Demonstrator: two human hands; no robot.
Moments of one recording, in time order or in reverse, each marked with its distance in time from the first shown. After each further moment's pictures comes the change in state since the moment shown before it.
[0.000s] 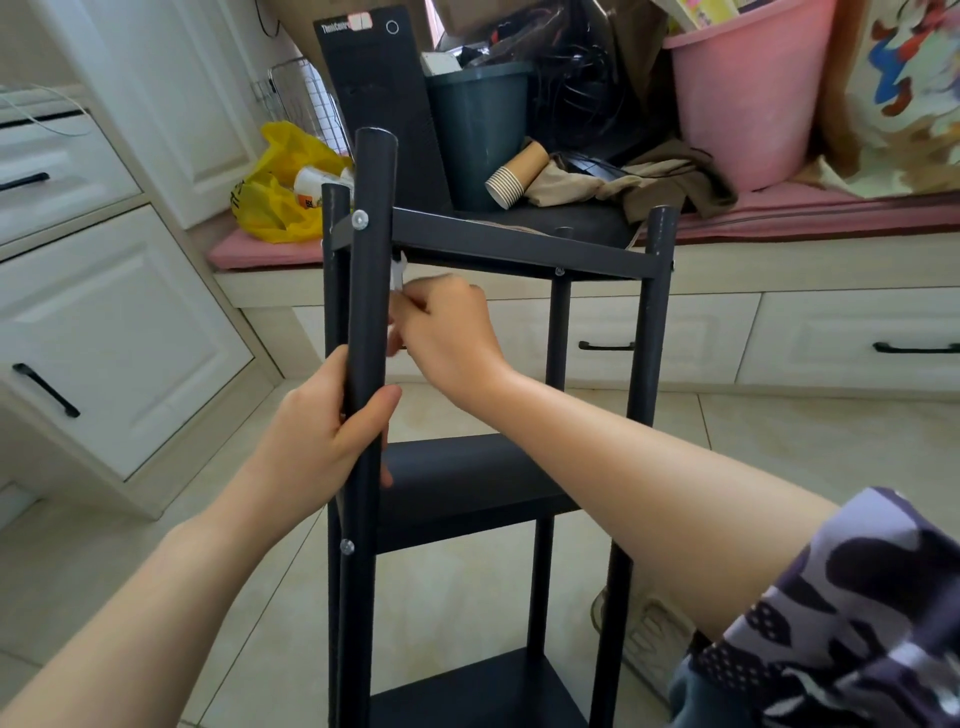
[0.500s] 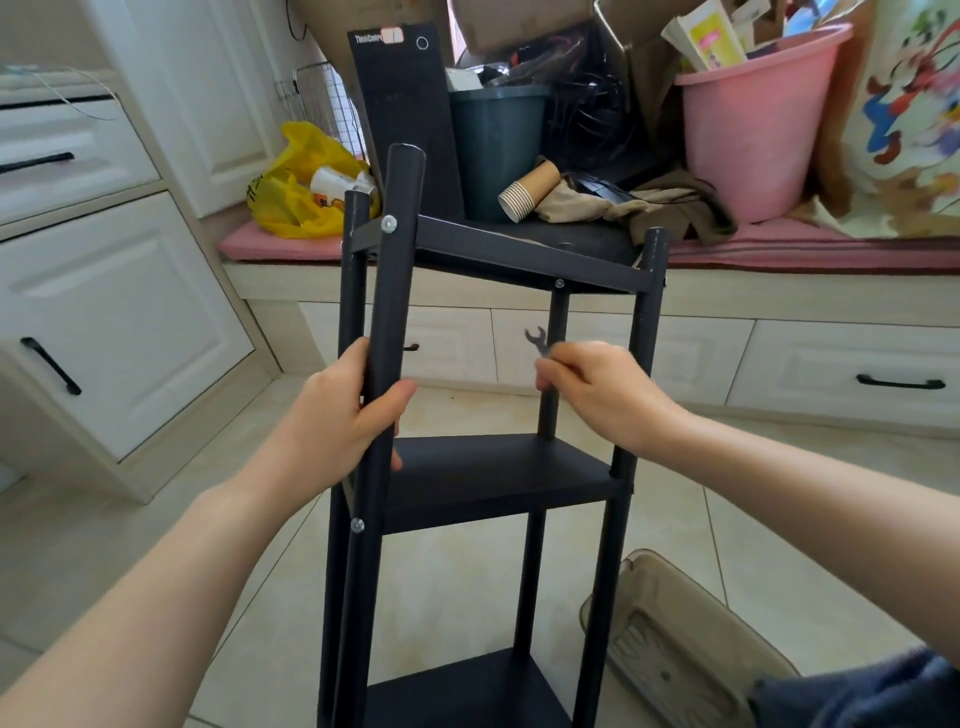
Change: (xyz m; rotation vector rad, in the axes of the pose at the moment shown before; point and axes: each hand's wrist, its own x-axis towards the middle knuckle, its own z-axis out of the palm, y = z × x) left_hand -0.001 -0.005 -0.008 -0.044 -0.018 -0.034; right_hand -0.053 0.045 -0.095 -0.411 -0.168 0.117
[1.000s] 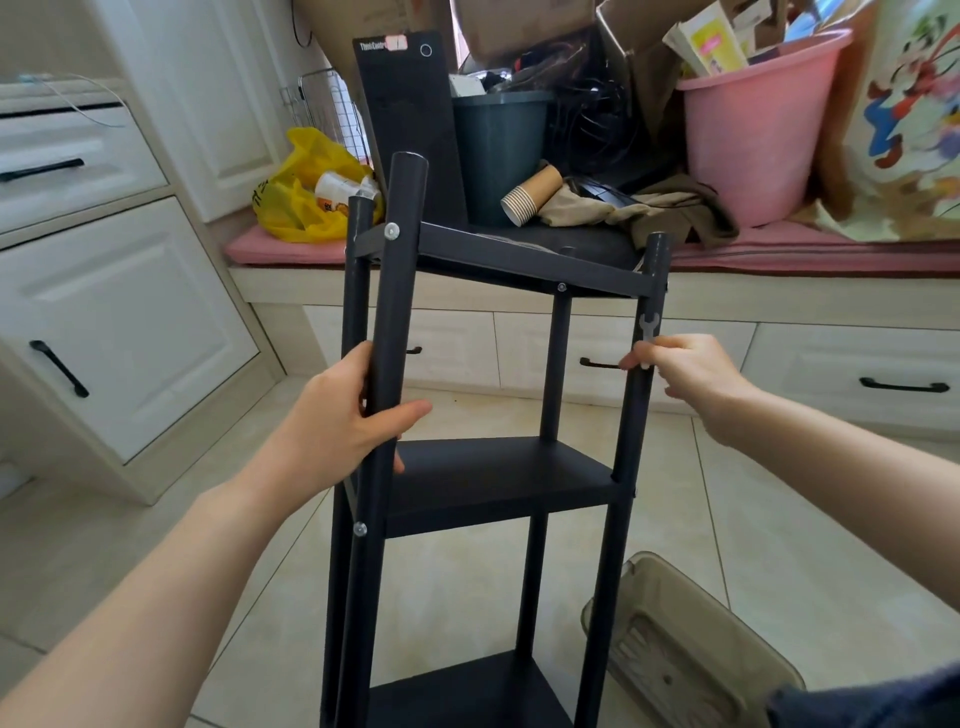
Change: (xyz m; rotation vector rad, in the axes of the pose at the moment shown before) left_hand 0.000 -0.004 -0.004 -0.010 -0.029 0.021; right_hand 0.004 0.042 -0.043 0.256 0.197 0.397
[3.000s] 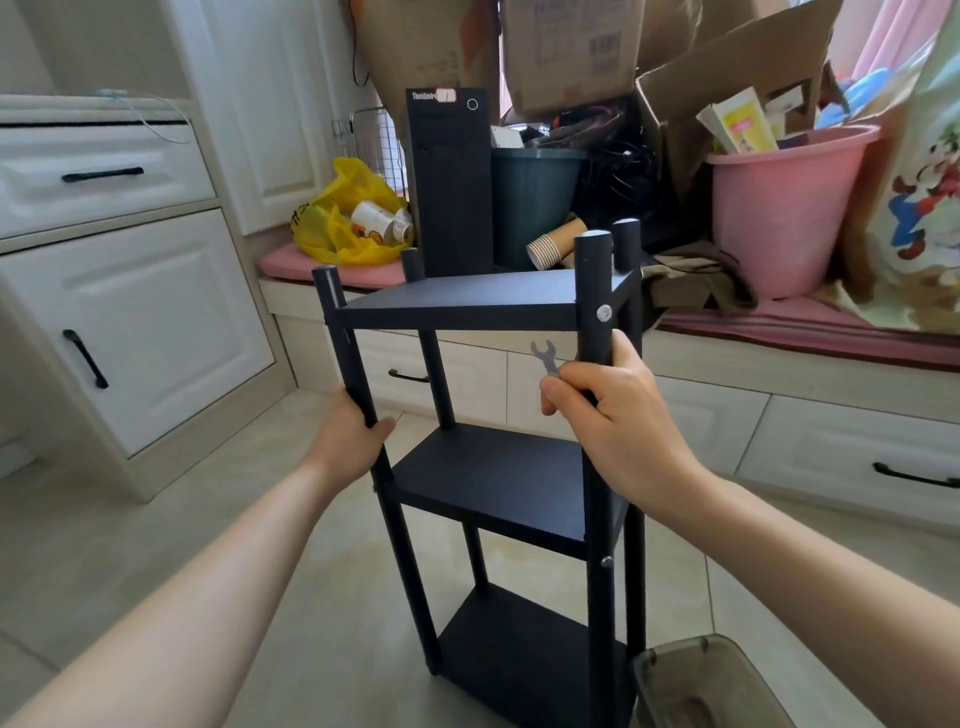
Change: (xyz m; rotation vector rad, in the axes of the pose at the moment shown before) left_hand 0.058 -0.073 0.025 -0.034 0.207 -0.427; right_hand -0.046 -0.062 0.036 -0.160 -0.019 -0.660
